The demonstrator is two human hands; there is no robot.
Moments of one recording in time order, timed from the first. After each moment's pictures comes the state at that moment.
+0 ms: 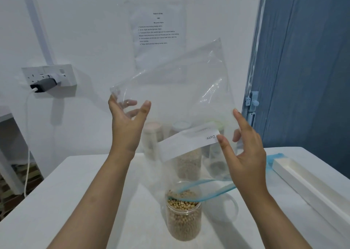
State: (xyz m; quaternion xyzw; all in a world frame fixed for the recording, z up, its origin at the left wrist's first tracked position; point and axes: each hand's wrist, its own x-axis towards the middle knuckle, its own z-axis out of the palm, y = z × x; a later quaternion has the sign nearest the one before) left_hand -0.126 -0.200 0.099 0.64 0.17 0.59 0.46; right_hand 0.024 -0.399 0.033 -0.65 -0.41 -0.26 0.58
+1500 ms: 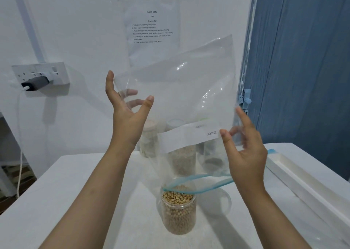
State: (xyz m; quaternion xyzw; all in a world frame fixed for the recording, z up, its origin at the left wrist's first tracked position) left_hand -0.122 -0.217 0.113 0.69 0.14 0.60 0.39; right_hand 0.018 -0.409 0.035 -0.61 -0.39 -0.24 0.65
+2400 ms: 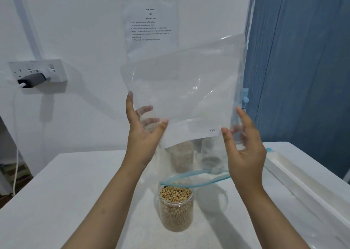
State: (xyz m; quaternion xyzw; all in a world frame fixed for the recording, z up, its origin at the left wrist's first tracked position) left_hand -0.113 -0.247 0.070 0.71 0.13 0.53 0.45; right_hand 0.020 -0.411 0.032 -0.58 -0.39 -0.25 0.67
